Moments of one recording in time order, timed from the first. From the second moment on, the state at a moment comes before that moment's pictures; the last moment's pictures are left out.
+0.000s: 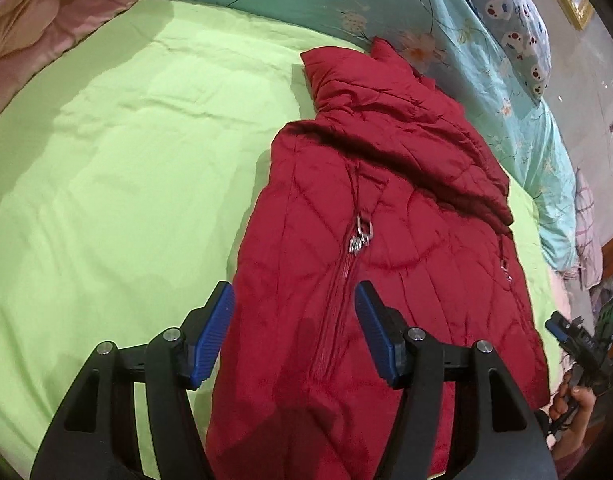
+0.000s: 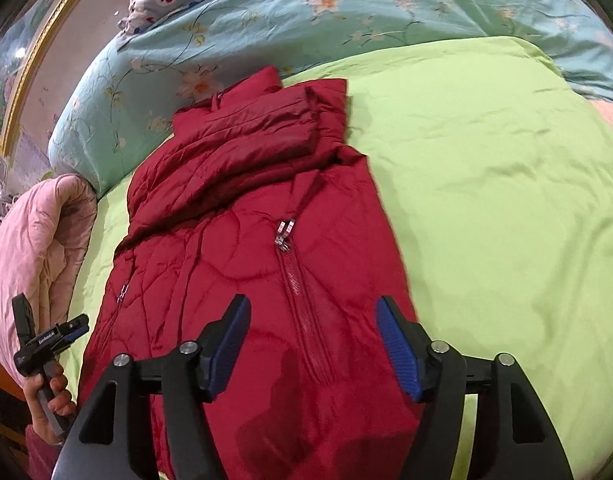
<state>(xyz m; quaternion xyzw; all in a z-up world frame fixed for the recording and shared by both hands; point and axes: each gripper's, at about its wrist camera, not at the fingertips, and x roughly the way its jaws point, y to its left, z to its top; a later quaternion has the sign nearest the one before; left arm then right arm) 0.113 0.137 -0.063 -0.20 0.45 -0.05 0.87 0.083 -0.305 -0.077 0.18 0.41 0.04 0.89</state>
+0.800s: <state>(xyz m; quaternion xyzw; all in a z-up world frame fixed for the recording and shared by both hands) 0.040 0.134 -0.098 -0.26 0.49 -0.06 0.83 0.006 -0.328 -0.110 0.24 0.45 0.01 0.86</state>
